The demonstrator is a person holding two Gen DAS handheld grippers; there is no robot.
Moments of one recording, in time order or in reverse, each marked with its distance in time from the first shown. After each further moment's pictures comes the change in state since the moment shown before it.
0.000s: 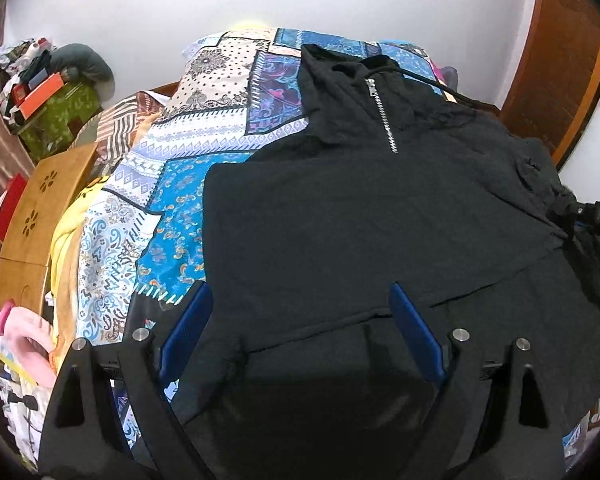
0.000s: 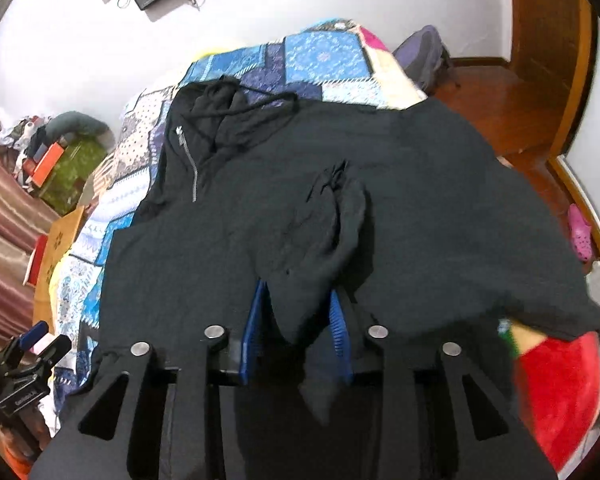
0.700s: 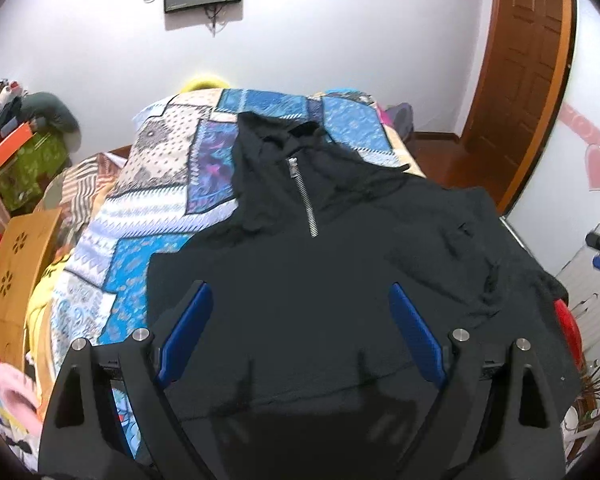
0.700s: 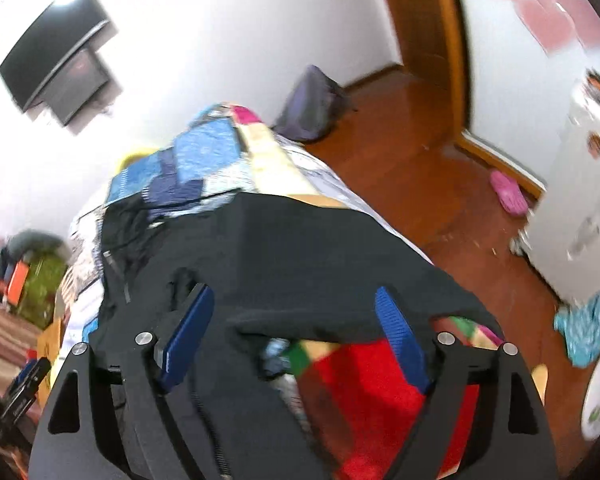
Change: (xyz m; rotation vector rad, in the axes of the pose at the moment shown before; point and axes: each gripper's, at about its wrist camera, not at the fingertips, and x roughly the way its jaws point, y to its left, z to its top) left arm -0.029 -0.066 0.057 0.071 -0.162 -0.122; right arm -0.095 -0.133 -0.010 0.357 -0.187 -0.146
